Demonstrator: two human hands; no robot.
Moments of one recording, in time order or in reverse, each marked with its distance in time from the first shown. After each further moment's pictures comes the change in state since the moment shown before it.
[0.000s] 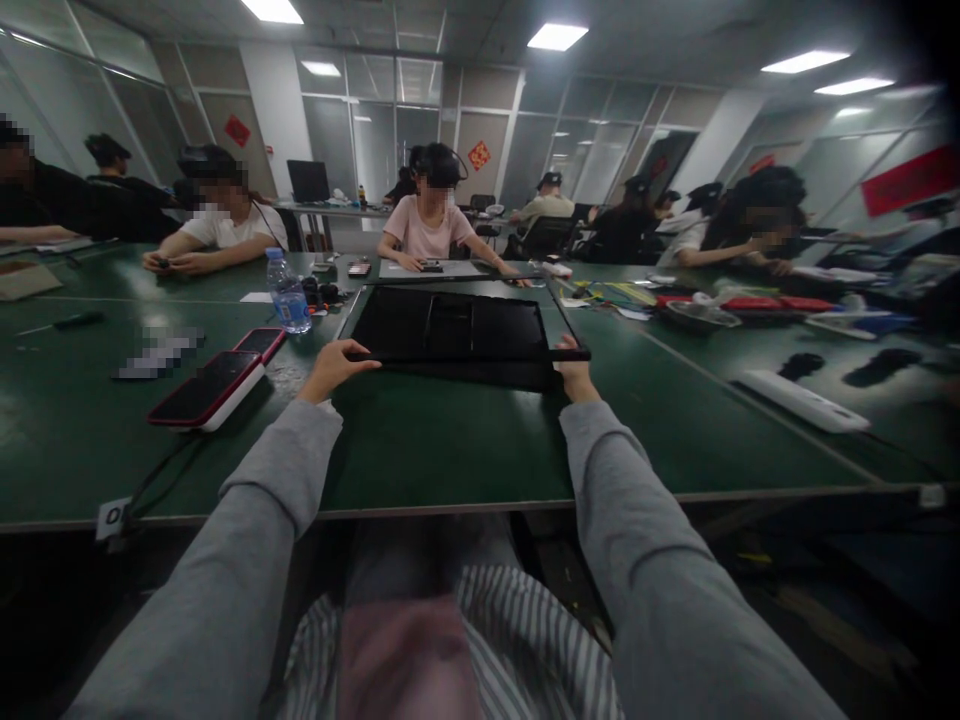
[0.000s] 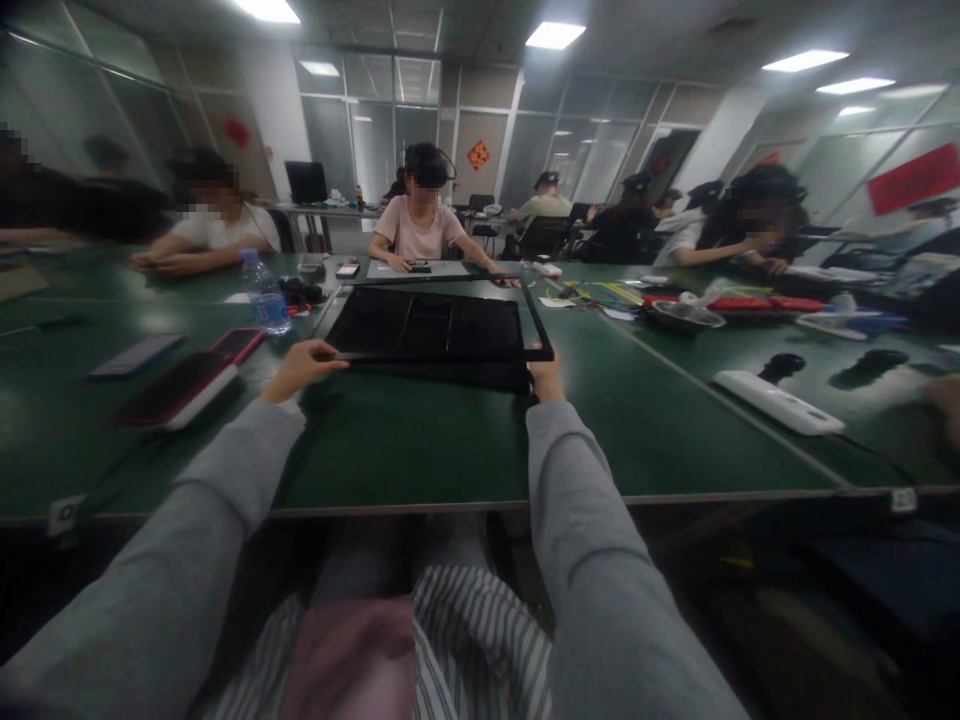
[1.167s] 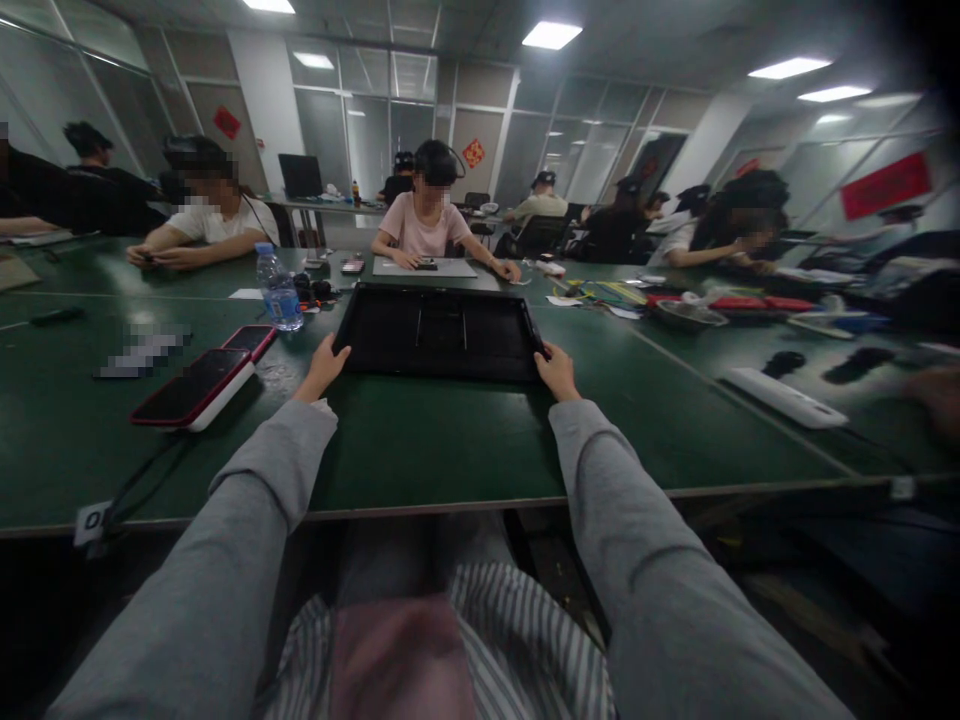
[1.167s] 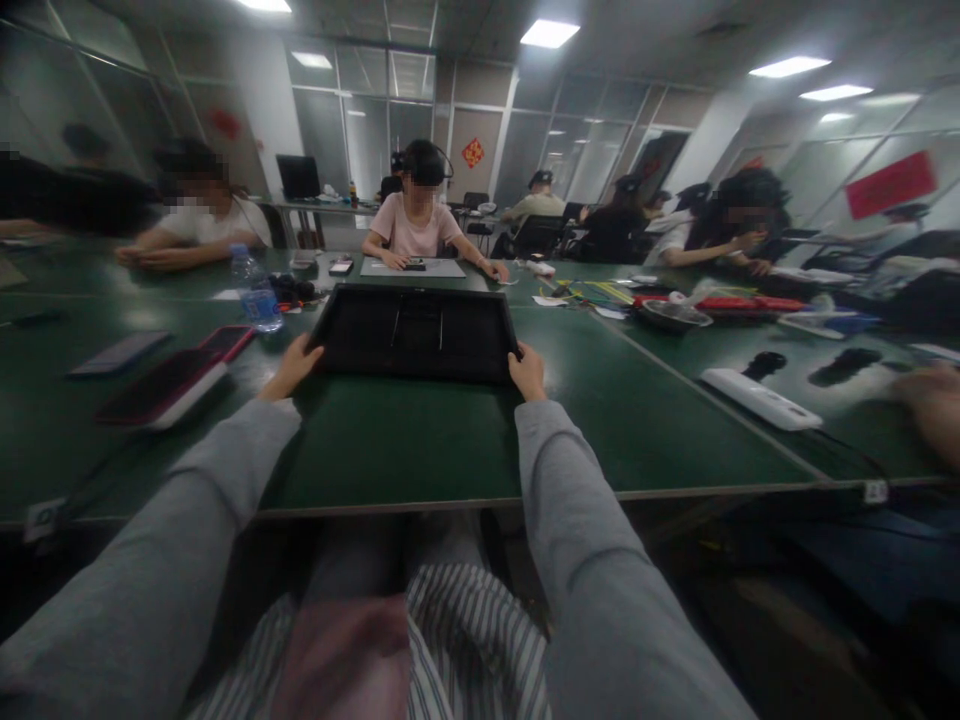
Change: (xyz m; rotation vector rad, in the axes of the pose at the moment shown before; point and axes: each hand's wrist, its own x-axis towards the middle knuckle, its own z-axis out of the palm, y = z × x) left_hand 0.020 -0.024 0.024 0.040 0.151 -0.156; right_hand -0.005 0.025 0.011 -0.369 -0.023 -0.076
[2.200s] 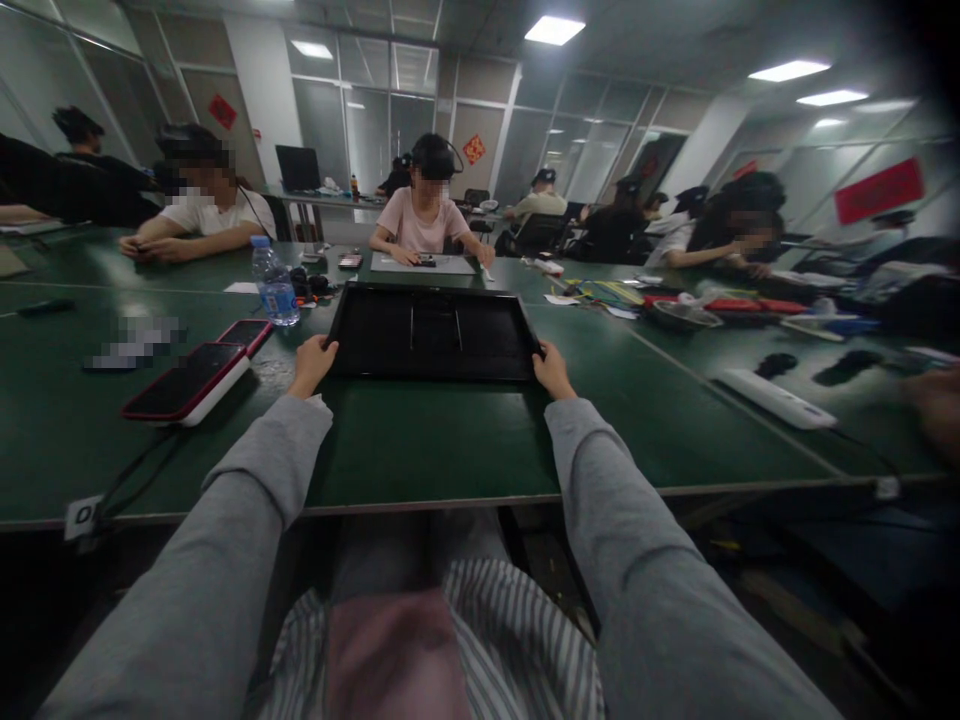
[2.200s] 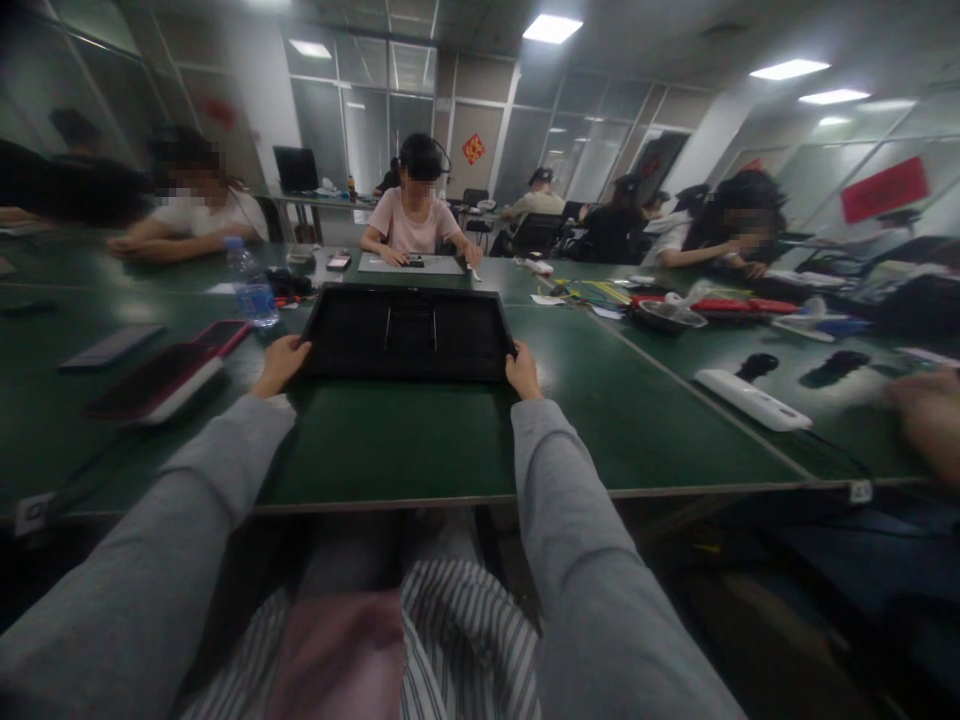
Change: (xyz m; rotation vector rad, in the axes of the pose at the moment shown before) left_hand 0.008 -0.023 -0.005 0.158 0.043 -0.101; right_hand 0.011 0.025 0.013 0.026 -0.023 -0.094
